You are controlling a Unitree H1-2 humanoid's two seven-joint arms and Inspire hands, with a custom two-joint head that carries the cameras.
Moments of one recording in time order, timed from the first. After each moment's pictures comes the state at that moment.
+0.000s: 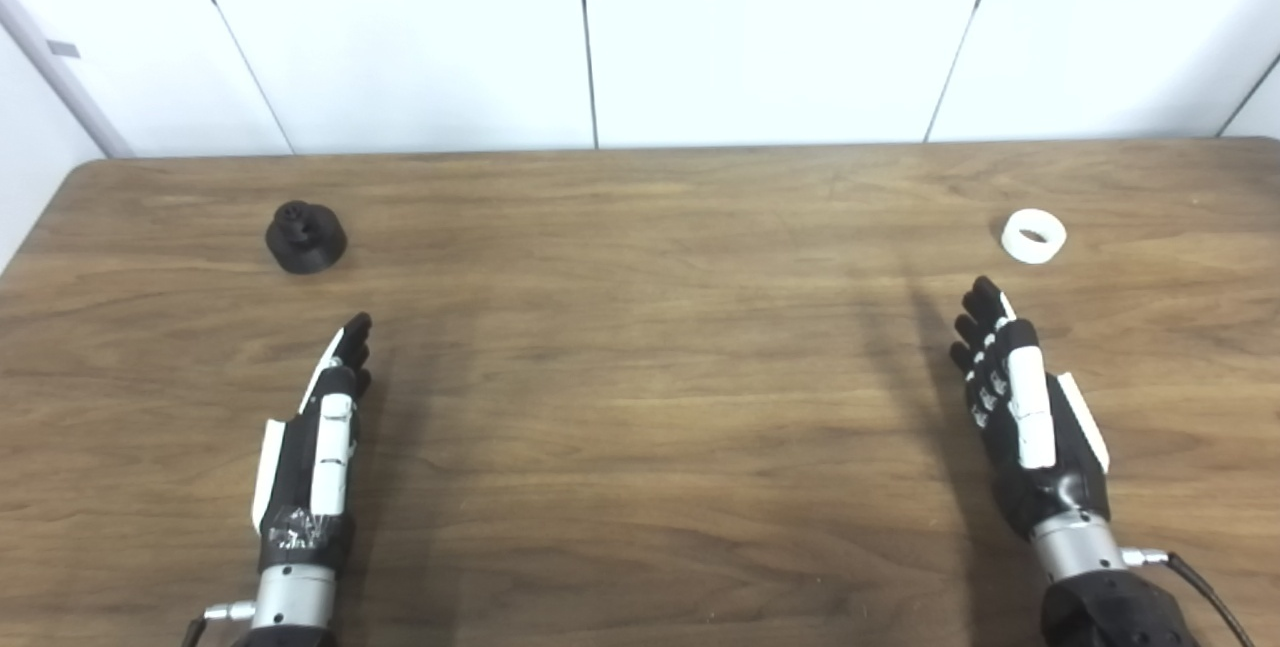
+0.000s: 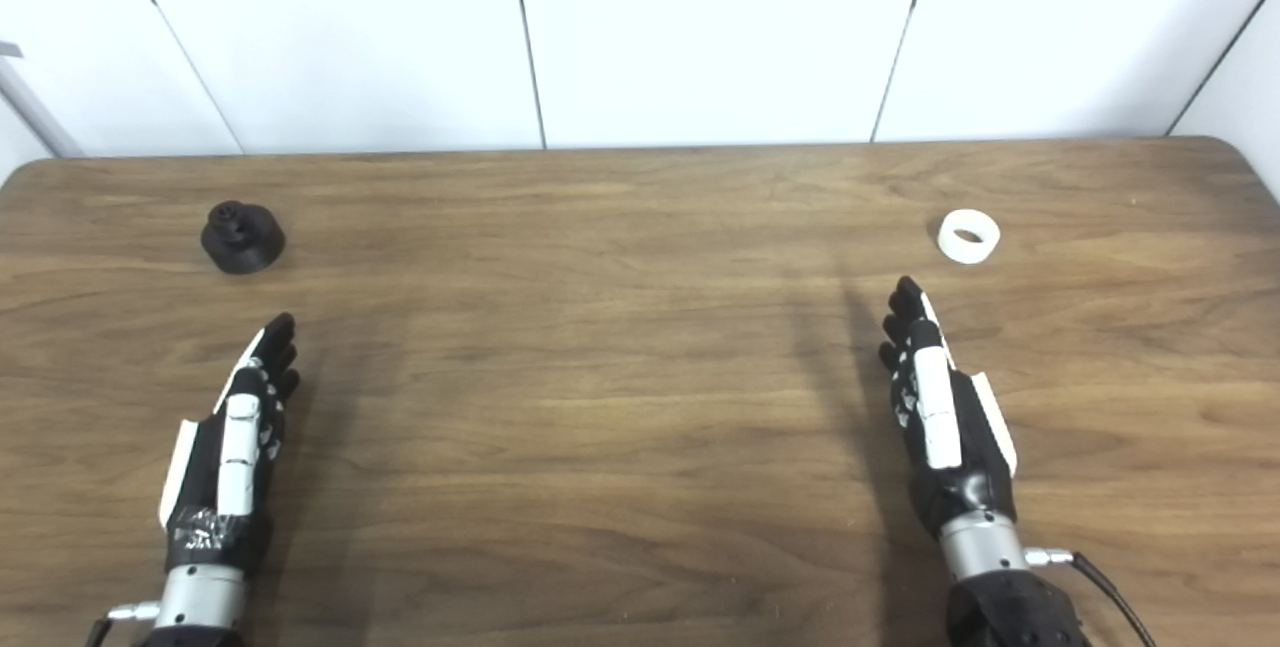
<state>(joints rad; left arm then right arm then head) 0.22 0.11 0.12 -0.21 -0.08 -0.09 -0.01 0.13 -0.07 -0.11 -0.31 0.09 0.19 0.10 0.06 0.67</state>
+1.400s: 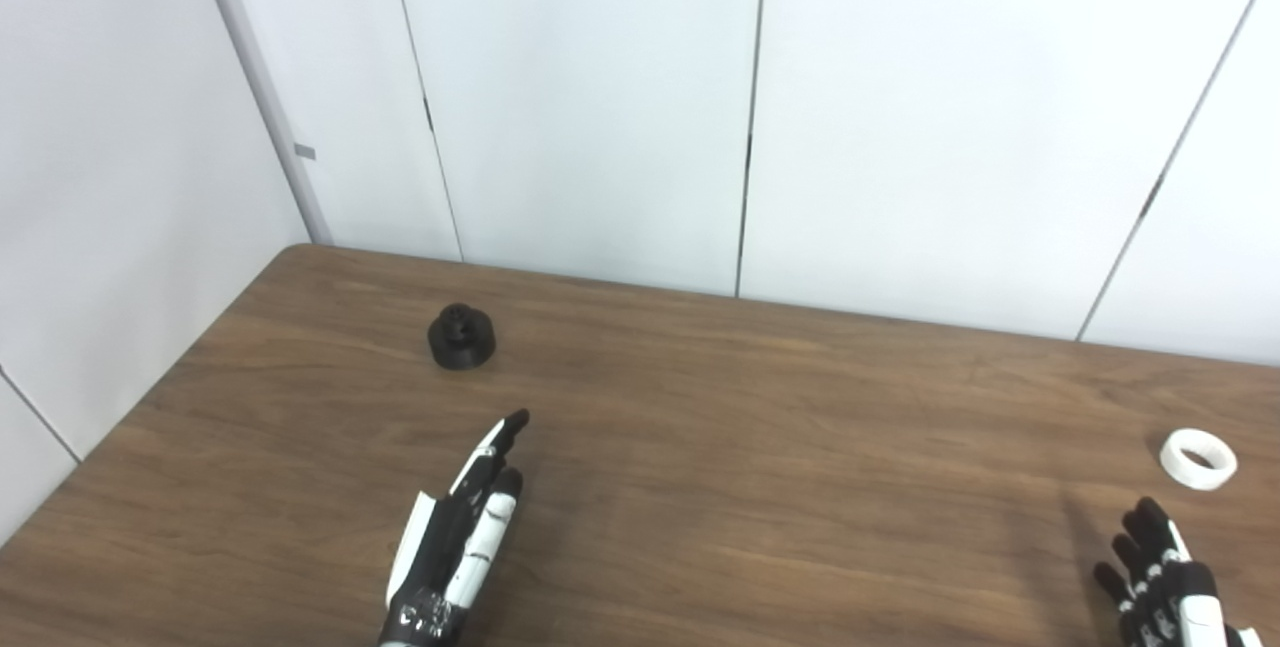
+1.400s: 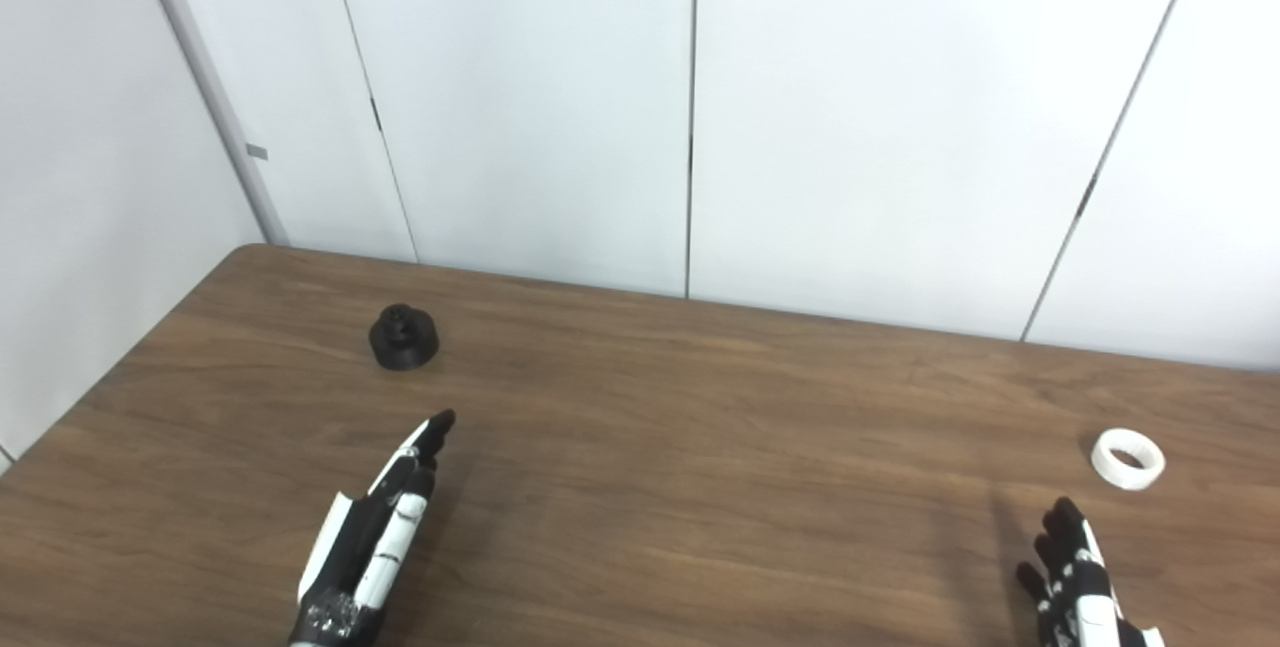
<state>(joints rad) 0.22 0.10 0.06 -0.18 0.04 -0.17 0.03 0.13 -0.12 -0.11 -0.23 0.12 0.08 0.12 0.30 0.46</state>
